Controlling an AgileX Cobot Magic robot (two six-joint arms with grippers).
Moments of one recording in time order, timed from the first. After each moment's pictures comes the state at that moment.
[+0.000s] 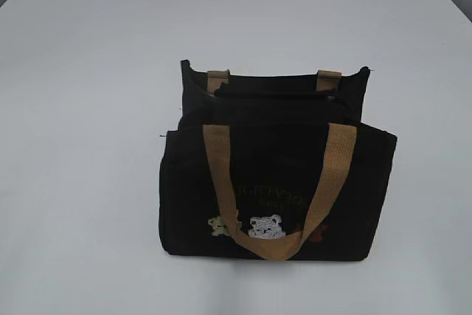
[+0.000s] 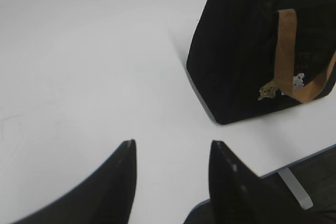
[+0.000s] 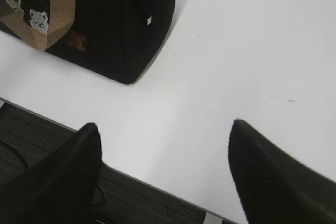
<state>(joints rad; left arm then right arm) -0.37 -0.01 -0.53 -0.11 1.06 0.12 0.24 0.10 -0.49 0.11 1.10 -0.20</state>
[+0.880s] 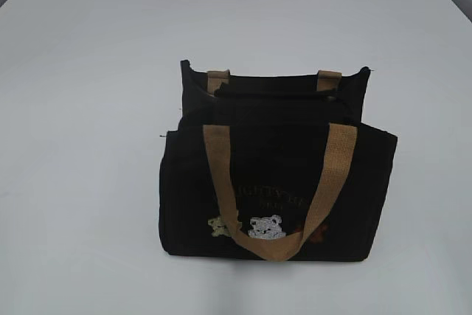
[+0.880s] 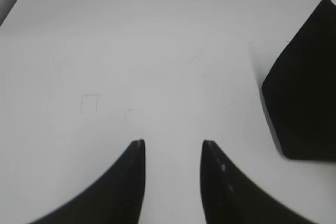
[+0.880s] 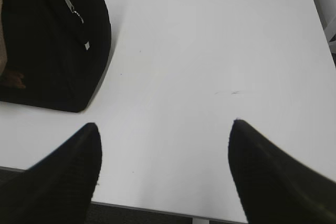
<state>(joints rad) -0.03 -0.01 -0.53 -0.11 1.06 0.12 -0.01 -0.01 -0.49 0.11 1.10 -0.20</state>
